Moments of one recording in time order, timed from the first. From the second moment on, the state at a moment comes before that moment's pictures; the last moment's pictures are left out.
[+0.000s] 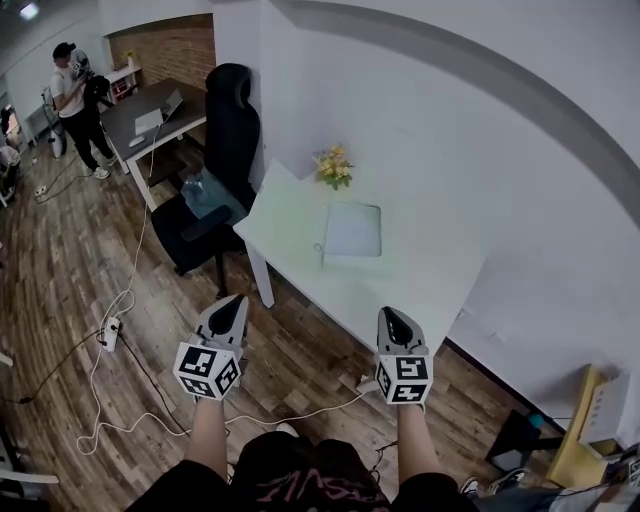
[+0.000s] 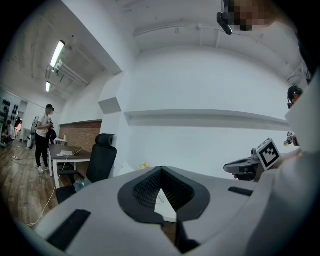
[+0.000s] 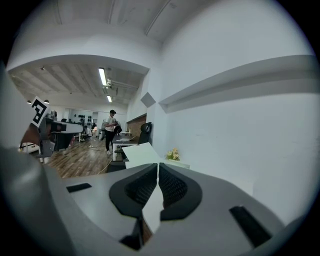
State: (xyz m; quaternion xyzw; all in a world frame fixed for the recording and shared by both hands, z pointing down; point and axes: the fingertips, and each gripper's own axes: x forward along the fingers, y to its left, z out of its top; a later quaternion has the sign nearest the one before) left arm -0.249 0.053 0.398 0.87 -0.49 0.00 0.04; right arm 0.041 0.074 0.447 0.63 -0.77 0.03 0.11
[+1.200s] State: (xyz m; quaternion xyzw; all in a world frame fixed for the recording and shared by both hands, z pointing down) left arm -0.208 -0.112 0.418 0.87 -0.49 0.02 0.05; right arm 0.087 -0.090 0.467 0.64 -0.76 0.06 0.09
